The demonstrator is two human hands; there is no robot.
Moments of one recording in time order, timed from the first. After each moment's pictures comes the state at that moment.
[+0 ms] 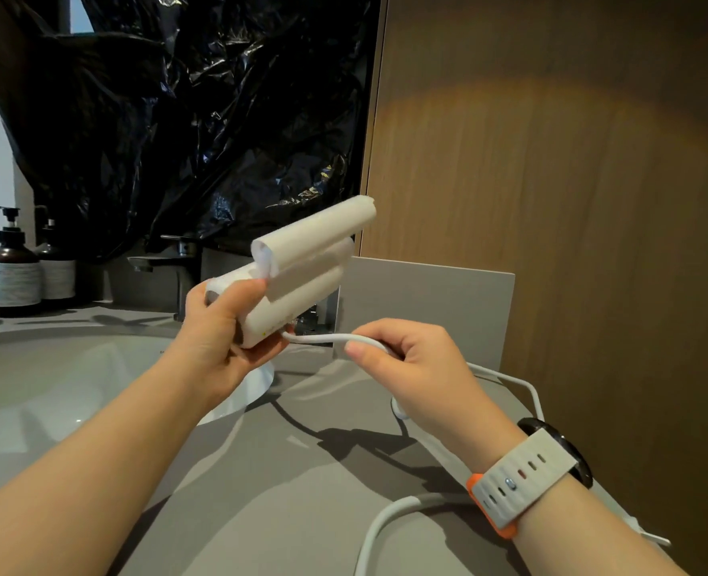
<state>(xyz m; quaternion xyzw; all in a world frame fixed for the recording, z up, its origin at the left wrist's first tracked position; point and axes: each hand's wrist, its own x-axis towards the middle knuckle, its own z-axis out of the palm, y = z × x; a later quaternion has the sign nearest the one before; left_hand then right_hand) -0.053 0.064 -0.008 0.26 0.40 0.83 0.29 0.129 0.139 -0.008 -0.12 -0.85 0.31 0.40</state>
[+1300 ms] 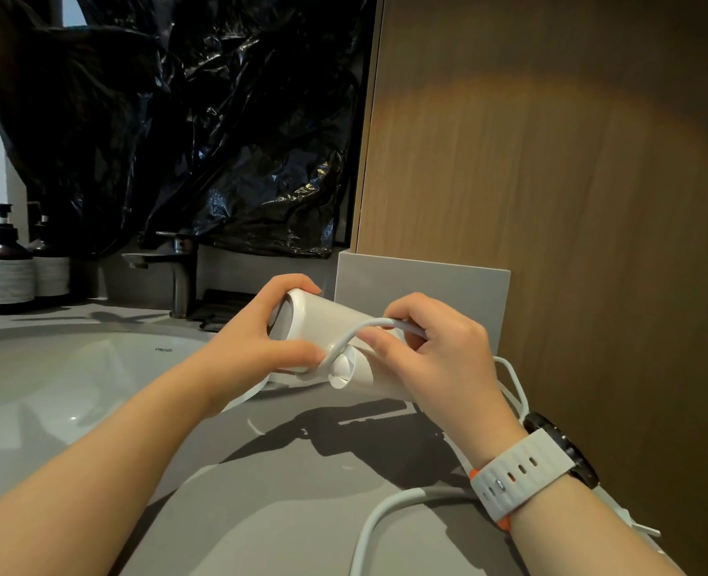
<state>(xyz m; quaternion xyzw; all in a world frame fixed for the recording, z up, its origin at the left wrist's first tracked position) -0.037 0.057 -0.014 0.59 0.53 0.58 0.17 0.133 0.152 -0.015 -0.14 -0.82 0.04 0.56</state>
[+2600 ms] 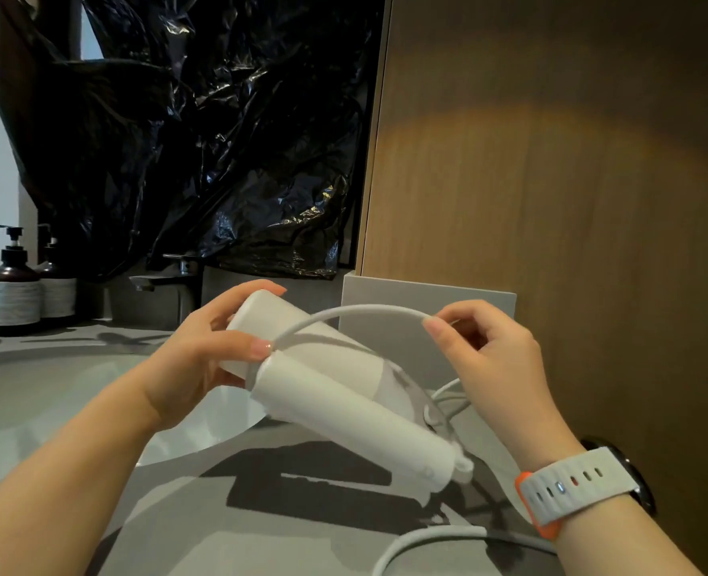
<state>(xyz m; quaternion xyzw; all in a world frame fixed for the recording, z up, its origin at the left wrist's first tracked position) -0.065 0.033 0.000 0.56 0.46 0.65 0.23 0.156 0.171 0.006 -0.17 -0.78 0.22 0.56</state>
